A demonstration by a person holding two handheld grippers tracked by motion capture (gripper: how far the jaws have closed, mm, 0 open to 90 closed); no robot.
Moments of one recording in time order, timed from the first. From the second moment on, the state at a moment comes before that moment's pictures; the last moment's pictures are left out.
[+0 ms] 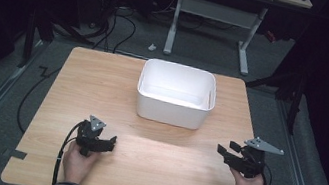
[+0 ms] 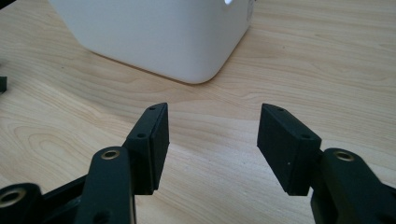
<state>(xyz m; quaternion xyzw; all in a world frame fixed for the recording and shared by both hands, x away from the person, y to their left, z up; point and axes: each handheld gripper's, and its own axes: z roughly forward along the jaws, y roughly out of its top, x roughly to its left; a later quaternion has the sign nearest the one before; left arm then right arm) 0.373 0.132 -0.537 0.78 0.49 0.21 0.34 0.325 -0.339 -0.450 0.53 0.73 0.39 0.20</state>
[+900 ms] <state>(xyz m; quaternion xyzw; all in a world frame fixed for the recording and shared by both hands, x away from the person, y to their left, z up) 0.373 0.132 -0.537 0.78 0.49 0.21 0.34 0.345 -0.327 -0.502 0.55 0.74 0.33 0.20</state>
